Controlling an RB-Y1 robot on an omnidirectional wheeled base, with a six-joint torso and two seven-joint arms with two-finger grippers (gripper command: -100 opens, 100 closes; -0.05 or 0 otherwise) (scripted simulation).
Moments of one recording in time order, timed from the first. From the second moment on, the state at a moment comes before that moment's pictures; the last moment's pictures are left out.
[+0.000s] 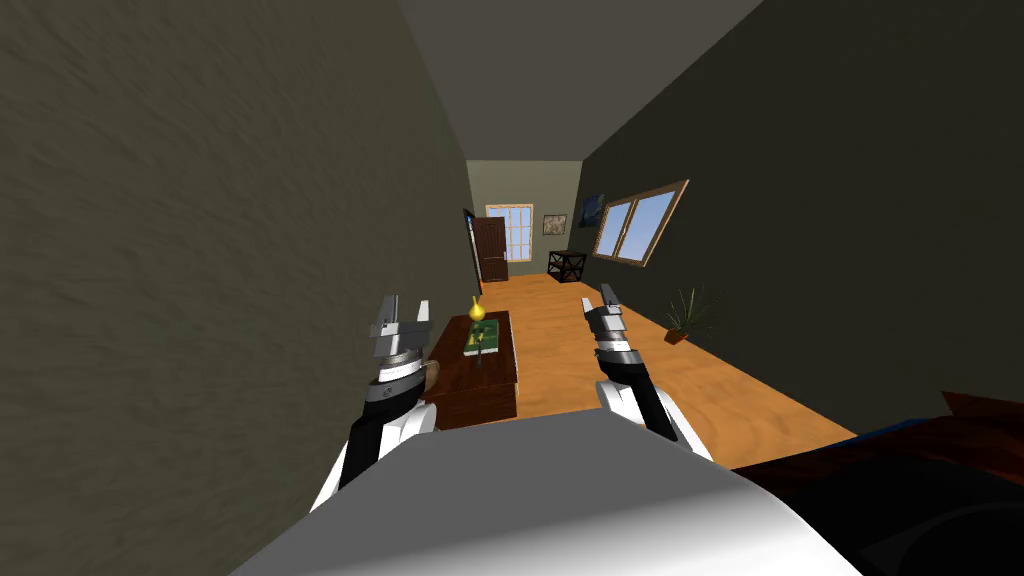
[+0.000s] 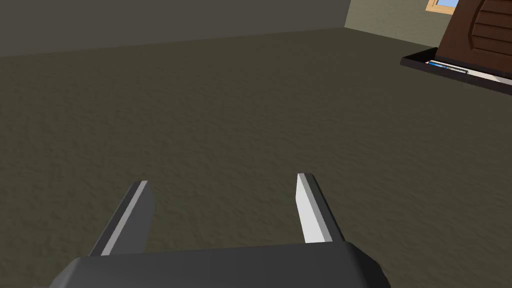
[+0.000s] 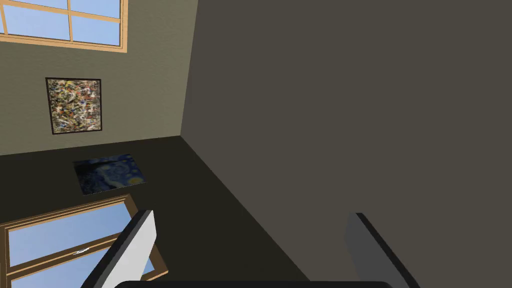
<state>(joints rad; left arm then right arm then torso) 0.47 0.03 -0.07 -2.38 0.00 -0.49 0.17 0.46 -0.04 -0.07 -2.32 0.10 -0.37 -0.10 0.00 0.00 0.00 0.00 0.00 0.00</state>
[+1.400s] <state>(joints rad) 0.45 0.15 0.12 -2.03 0.26 -0.24 0.27 0.46 -0.04 -0.07 -2.32 0.10 -0.37 -0.10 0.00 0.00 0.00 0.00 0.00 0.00</state>
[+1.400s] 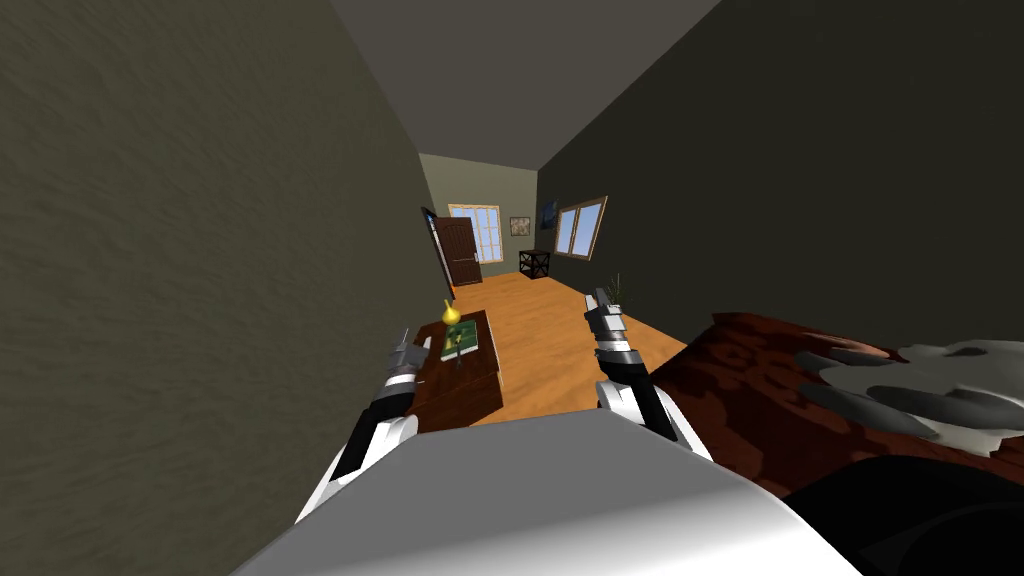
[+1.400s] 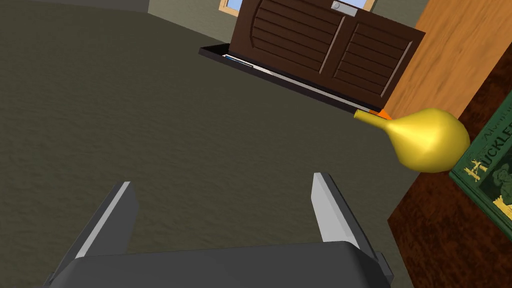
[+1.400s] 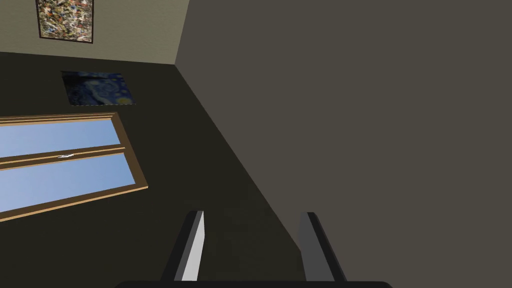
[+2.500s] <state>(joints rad) 0.43 0.15 0.24 -1.77 0.42 -0.09 0.36 0.46 -0.04 -0.07 -2.32 0.10 -0.37 -0.10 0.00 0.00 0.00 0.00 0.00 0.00</state>
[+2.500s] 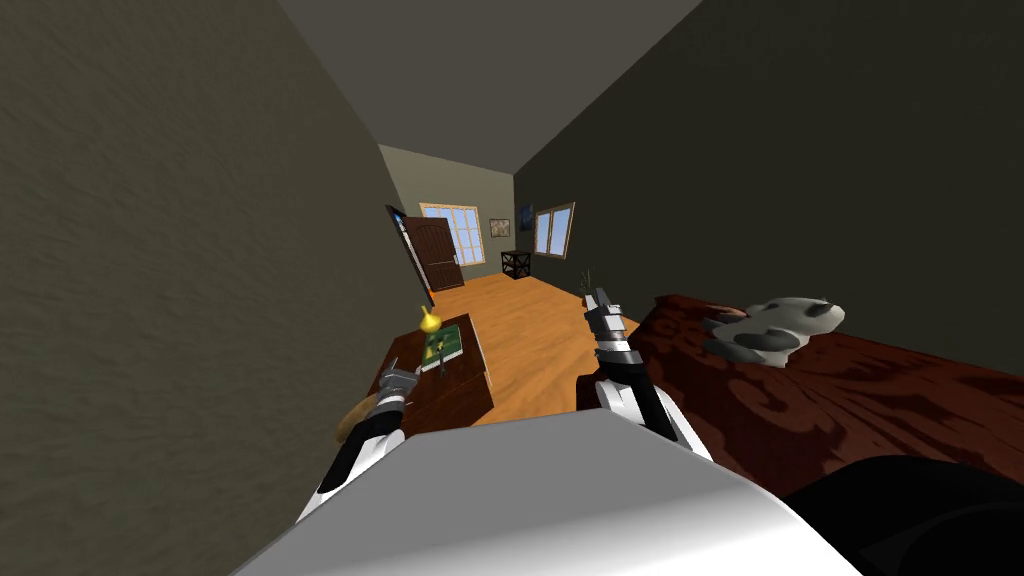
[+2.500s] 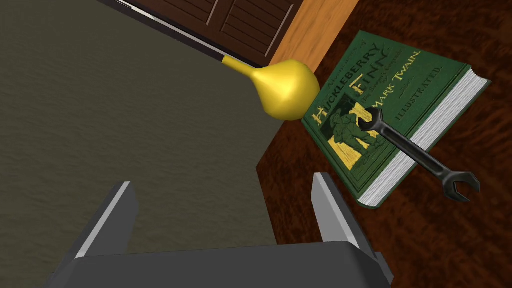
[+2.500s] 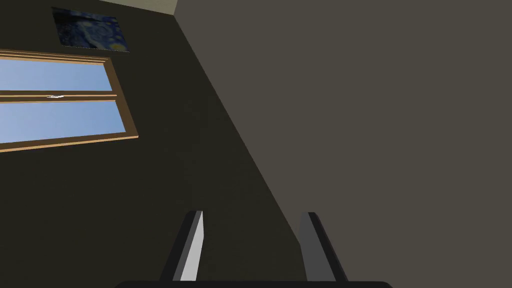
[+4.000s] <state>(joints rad) 0.36 0.17 0.48 -1.36 0.62 0.15 0.54 0.46 -0.04 -0.07 -2.32 0.10 -0.37 -0.10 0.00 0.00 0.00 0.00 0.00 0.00</state>
